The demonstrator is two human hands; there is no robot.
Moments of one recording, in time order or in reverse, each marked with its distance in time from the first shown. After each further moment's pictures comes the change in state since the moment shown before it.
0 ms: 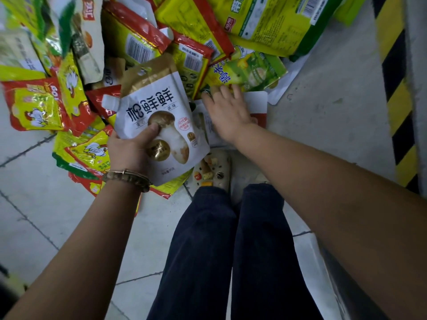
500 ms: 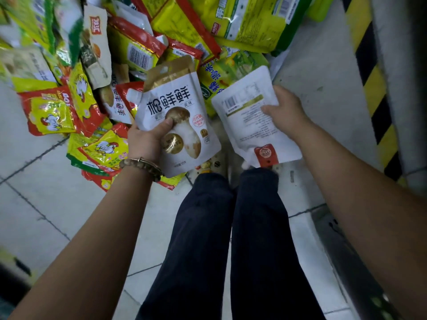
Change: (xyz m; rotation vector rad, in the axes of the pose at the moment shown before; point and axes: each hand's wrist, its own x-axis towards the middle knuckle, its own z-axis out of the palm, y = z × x) left_hand -0.024 0.017 0.010 0.061 -0.162 -0.059; right_hand -0.097 0.086 -0.031 1.136 0.002 0.571
